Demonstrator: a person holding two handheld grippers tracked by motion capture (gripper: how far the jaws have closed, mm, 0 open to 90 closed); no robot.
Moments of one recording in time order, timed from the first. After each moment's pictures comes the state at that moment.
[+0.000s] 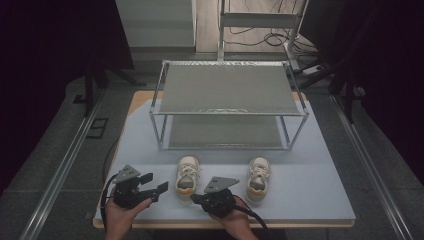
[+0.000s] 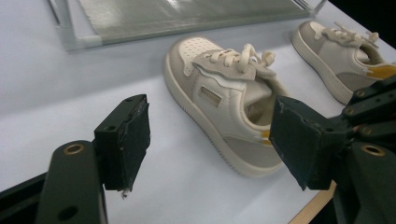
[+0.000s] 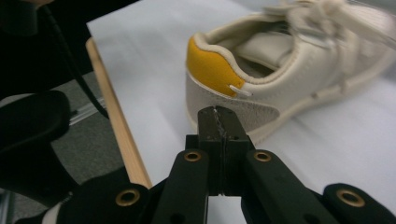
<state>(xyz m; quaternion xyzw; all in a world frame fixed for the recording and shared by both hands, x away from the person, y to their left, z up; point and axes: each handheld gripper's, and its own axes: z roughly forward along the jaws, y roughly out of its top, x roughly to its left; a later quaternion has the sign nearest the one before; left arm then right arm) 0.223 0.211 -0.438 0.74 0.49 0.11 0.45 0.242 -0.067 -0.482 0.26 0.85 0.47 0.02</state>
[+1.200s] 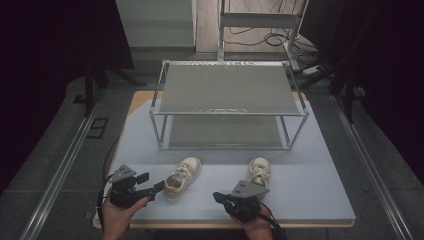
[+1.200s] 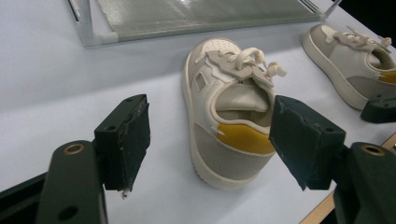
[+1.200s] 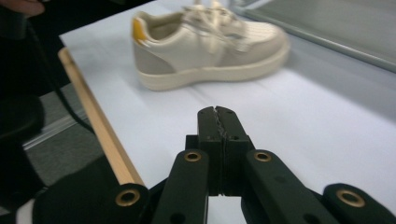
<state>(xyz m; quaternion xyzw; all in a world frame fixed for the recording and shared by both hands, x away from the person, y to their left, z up) 0.225 0.215 -0.442 0.73 0.50 0.11 0.45 0.222 -0.134 -0.467 0.29 0.82 0.48 0.09</state>
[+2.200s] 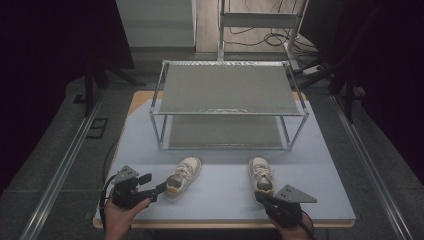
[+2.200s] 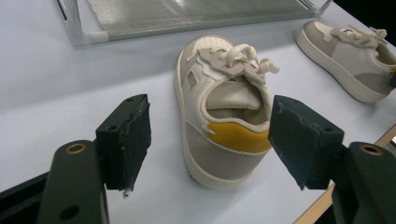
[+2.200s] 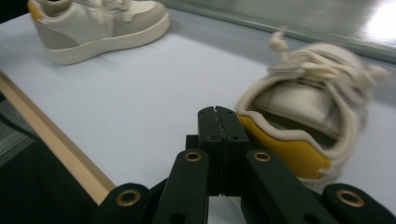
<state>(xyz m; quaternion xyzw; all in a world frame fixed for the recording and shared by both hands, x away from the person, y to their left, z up) 0.224 0.211 -0.444 0.74 0.50 0.11 0.45 0.208 -0.233 -0.468 0.39 0.78 0.46 0.16</state>
